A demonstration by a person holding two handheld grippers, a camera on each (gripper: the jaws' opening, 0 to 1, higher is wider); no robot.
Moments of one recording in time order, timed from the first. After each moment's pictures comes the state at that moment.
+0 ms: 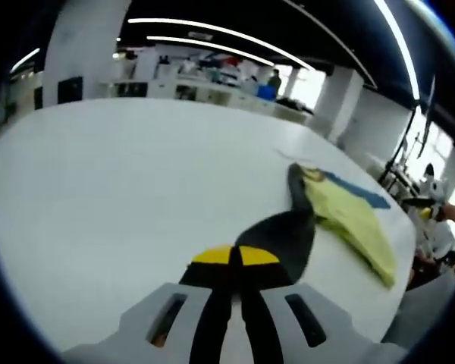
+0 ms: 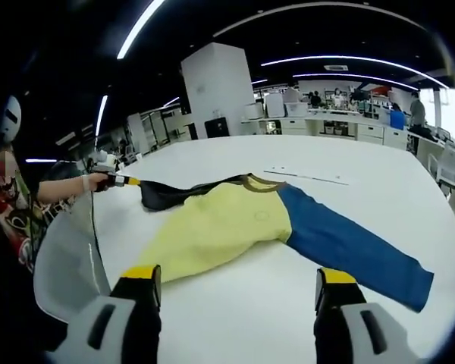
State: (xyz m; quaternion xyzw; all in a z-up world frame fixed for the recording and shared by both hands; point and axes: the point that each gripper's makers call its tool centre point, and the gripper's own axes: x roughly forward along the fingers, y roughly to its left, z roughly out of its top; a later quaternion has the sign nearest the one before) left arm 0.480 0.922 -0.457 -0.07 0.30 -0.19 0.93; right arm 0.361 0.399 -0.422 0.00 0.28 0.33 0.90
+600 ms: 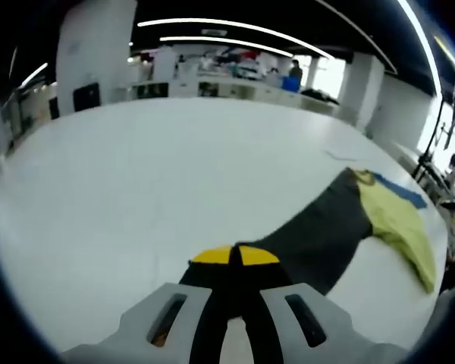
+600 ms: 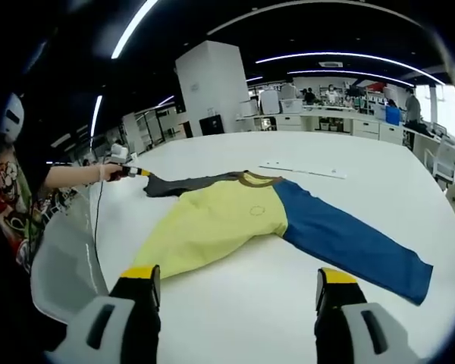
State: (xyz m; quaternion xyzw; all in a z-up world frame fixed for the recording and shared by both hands) left arm 0.561 0.969 -0.482 -0.02 0.32 -0.13 0.94; right arm 0.363 0.394 -0.429 0.01 0.29 0.31 0.91
